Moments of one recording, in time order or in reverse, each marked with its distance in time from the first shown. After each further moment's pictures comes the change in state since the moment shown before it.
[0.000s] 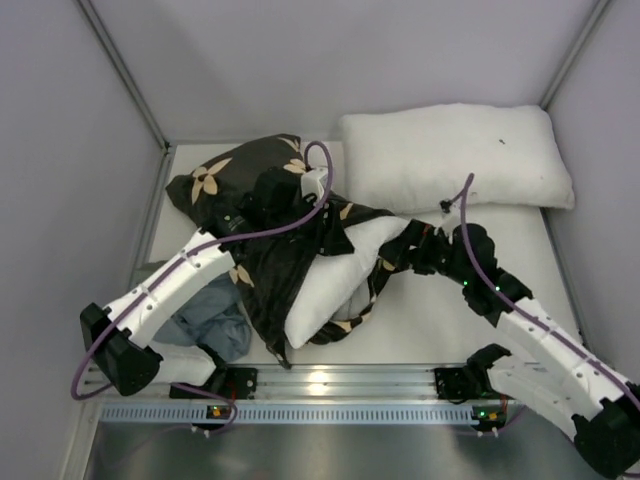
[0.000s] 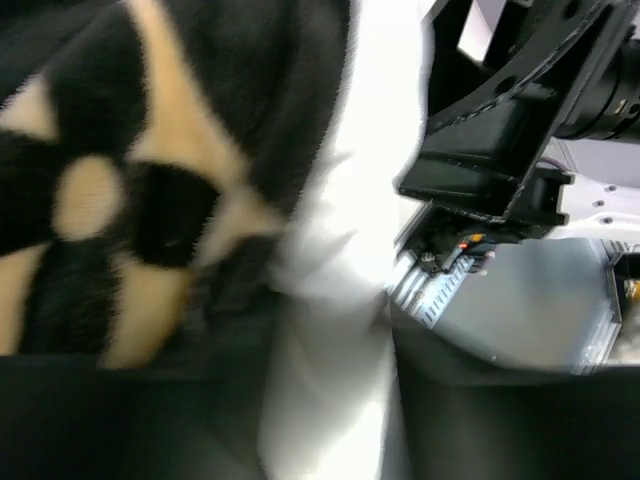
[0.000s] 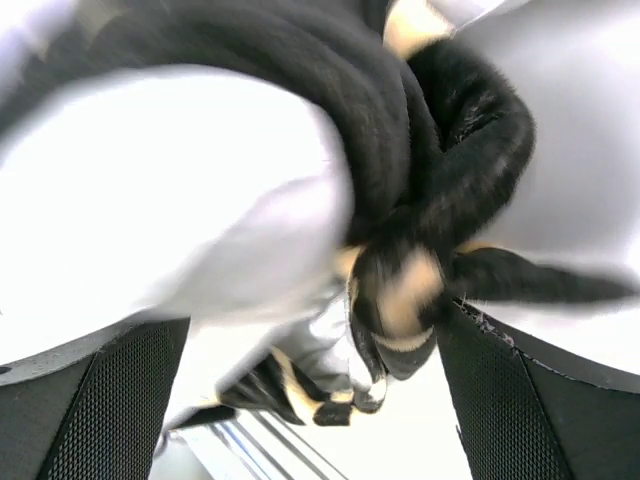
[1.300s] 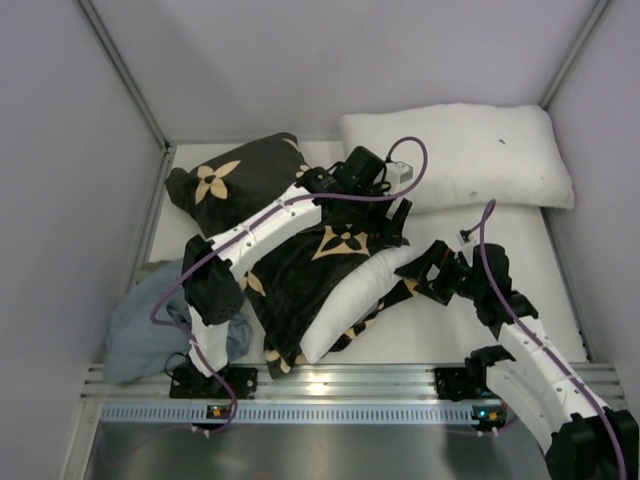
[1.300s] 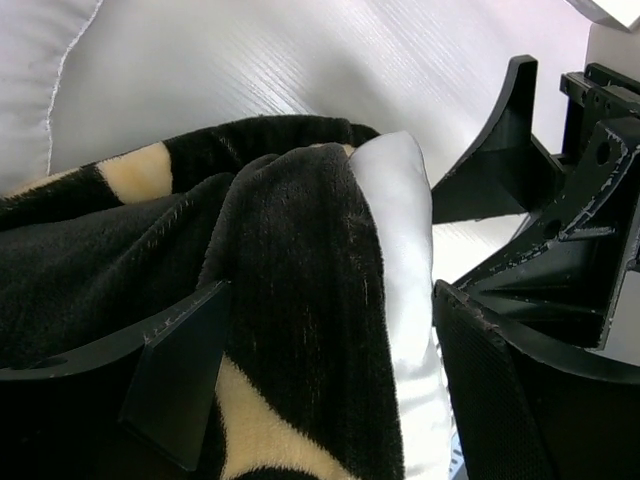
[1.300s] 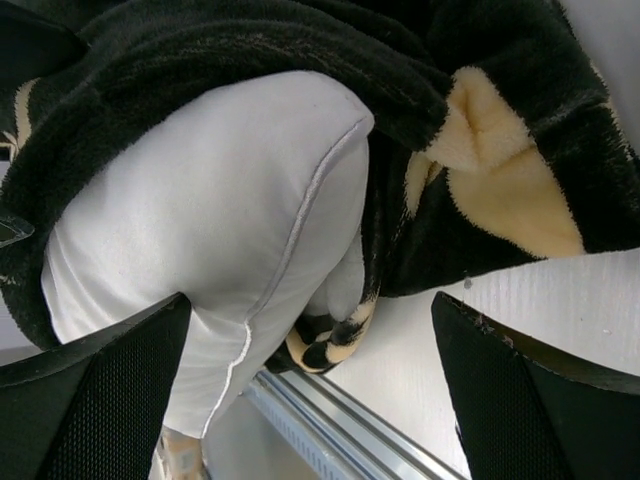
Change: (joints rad) left arm -0.140 0.618 0.574 -0.202 -0.100 0.263; right arm -0.326 -0.175 -0.234 -0.127 -0.300 0.142
